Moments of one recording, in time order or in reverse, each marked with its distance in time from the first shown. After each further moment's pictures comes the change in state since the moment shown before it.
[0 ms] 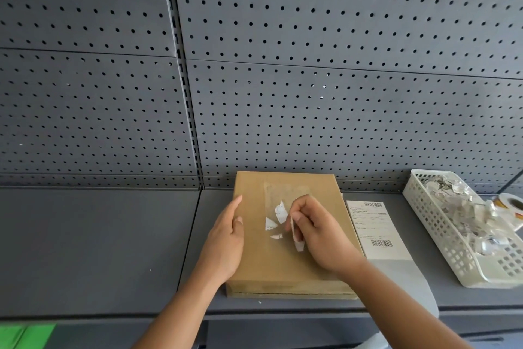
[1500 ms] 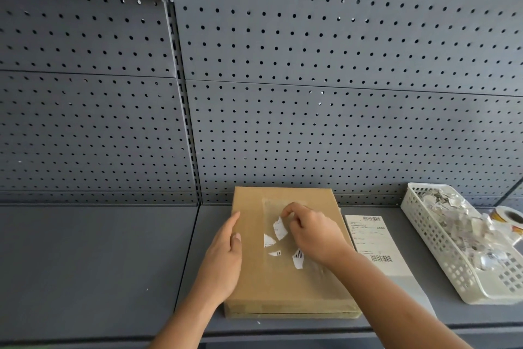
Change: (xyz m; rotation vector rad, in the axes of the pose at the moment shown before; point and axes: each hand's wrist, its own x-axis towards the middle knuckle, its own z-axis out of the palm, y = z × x) left_hand 0.002 -0.002 0.001 0.025 -0.002 0.008; right_hand 0.040 0.000 -0.006 -0.671 -0.002 0.121
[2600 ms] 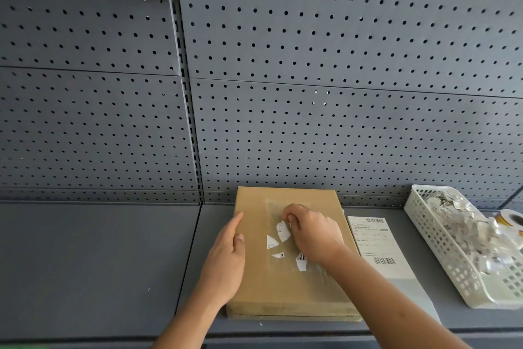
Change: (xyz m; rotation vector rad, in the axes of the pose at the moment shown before) left_hand 0.000 -0.002 0.000 -0.002 0.011 0.008; right_hand 0.011 0.000 0.014 -0.137 0.025 0.017
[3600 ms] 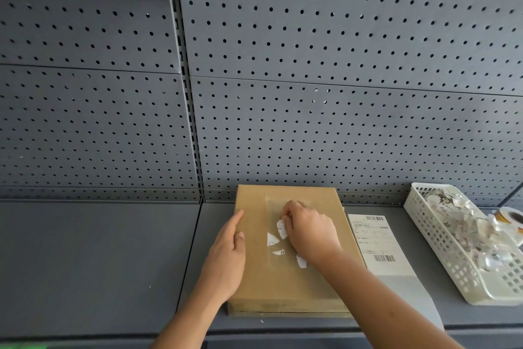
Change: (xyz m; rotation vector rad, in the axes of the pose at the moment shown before) left_hand 0.001 -0.001 0.001 -0.017 -0.004 -0.008; right_hand 0.000 -0.009 0.005 -0.077 0.091 -0.023
